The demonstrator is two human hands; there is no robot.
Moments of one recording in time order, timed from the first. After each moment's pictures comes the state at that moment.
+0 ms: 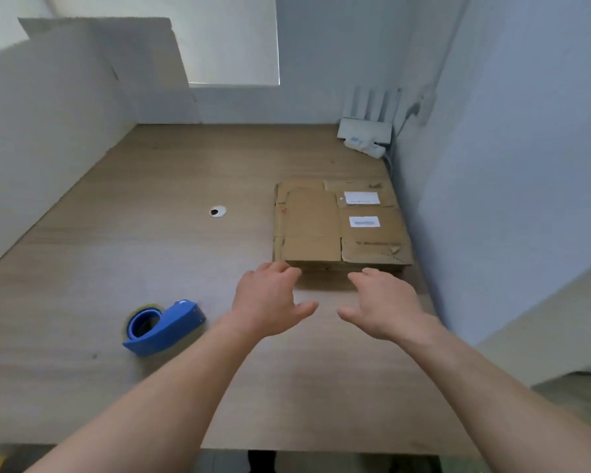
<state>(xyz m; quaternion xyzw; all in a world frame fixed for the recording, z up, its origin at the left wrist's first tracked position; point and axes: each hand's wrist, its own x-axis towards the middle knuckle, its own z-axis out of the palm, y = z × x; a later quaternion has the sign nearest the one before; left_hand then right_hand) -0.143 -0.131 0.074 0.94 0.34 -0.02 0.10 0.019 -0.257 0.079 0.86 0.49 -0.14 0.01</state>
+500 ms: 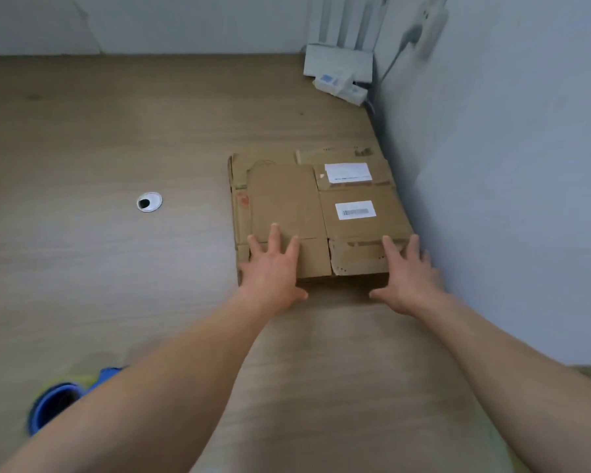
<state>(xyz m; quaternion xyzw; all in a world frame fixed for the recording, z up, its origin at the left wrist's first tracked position) -0.002 -0.007 -0.032 0.92 0.32 -0.16 0.16 0.168 -0.179 -0.032 0.93 0.29 -0.22 0.08</state>
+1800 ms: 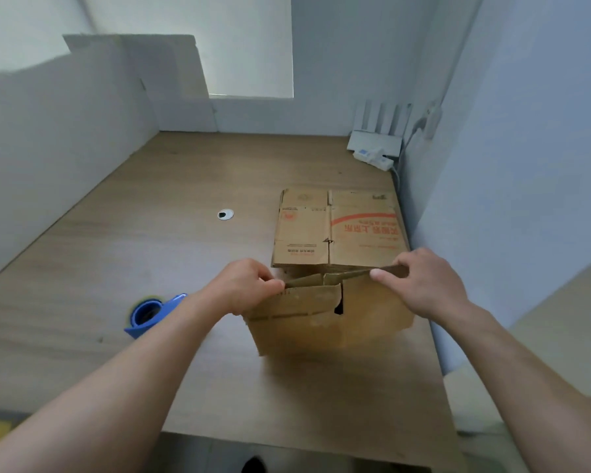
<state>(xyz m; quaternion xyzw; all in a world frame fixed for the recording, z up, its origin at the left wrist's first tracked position) -0.153 -0.131 0.117 0.81 0.47 -0.04 0.34 0.101 -0.294 0.103 0.87 0.46 -0.09 -0.15</state>
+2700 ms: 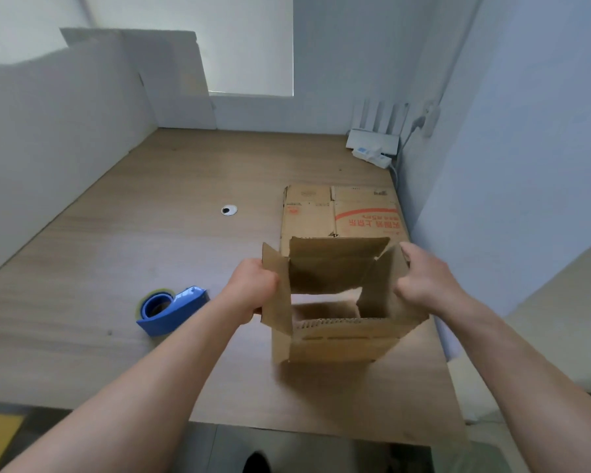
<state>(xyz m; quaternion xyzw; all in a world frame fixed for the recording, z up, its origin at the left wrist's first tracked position) -0.173 -0.147 0.107 0.64 0.55 0.10 0.53 0.056 -0.295 0.117 0.88 0.38 -0.20 -0.22</state>
